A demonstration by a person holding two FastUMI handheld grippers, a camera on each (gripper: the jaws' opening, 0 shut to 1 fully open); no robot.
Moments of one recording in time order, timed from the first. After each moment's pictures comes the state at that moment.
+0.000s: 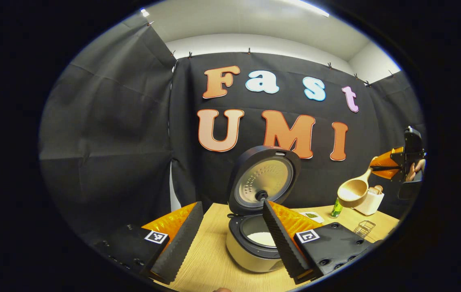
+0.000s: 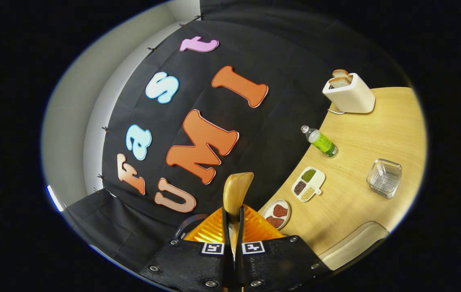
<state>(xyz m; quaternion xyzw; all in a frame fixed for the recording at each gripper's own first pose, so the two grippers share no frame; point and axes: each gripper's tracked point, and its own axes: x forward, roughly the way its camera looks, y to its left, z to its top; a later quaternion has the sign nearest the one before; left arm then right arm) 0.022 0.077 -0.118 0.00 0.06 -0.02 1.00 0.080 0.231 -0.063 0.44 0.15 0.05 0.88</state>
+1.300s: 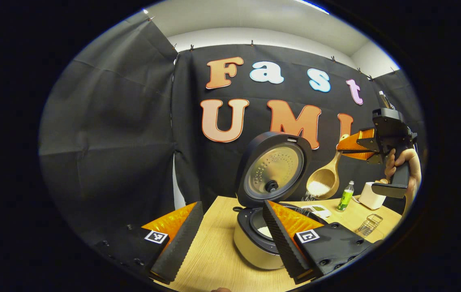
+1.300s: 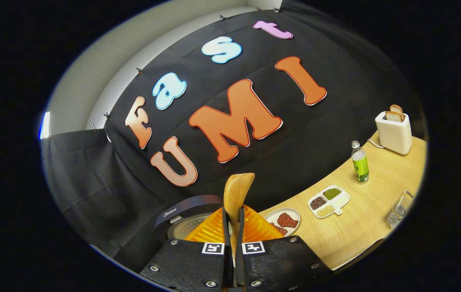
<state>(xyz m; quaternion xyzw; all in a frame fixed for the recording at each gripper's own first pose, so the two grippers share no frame) 0.037 0.091 -0.141 0.00 0.08 -0.01 1.00 0.126 0.345 -0.073 0.25 0.13 0.11 0.95</state>
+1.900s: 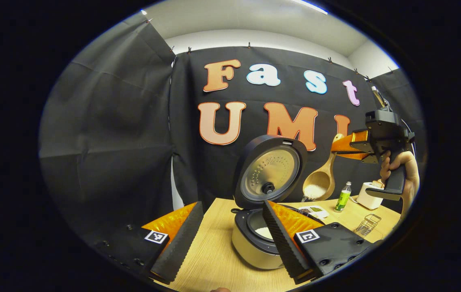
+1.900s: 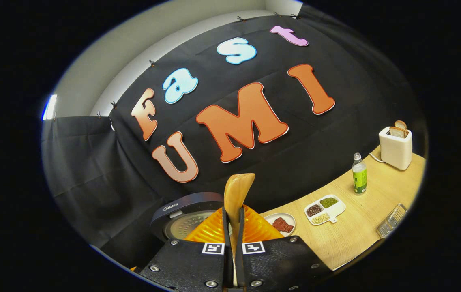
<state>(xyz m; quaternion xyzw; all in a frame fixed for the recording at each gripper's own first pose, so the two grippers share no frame) 0.030 0.085 -0.135 0.01 0.07 -0.02 1.00 0.123 0.350 -0.068 0.20 0.11 0.12 0.97</state>
